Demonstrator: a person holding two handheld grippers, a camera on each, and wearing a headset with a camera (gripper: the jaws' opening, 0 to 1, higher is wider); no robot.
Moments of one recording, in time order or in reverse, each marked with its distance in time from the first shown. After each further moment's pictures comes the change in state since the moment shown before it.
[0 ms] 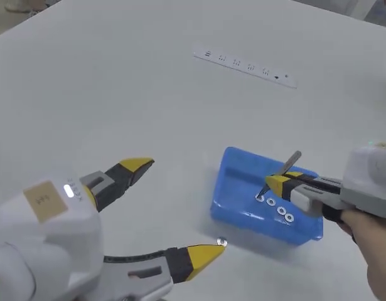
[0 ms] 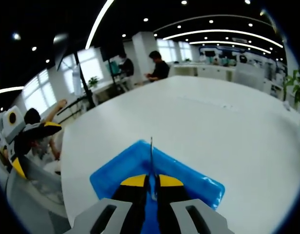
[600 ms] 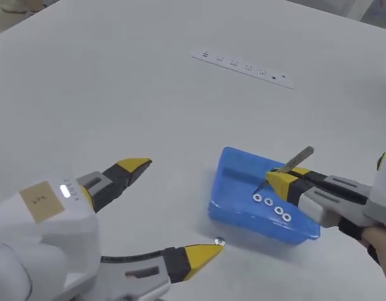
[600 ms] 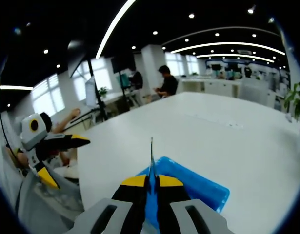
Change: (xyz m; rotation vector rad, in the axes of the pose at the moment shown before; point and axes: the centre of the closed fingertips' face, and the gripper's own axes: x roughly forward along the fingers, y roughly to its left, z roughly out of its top) left arm -0.001 0.000 0.000 0.001 -0.003 -0.001; right arm -0.037 0.045 0.026 -0.037 -0.118 0.066
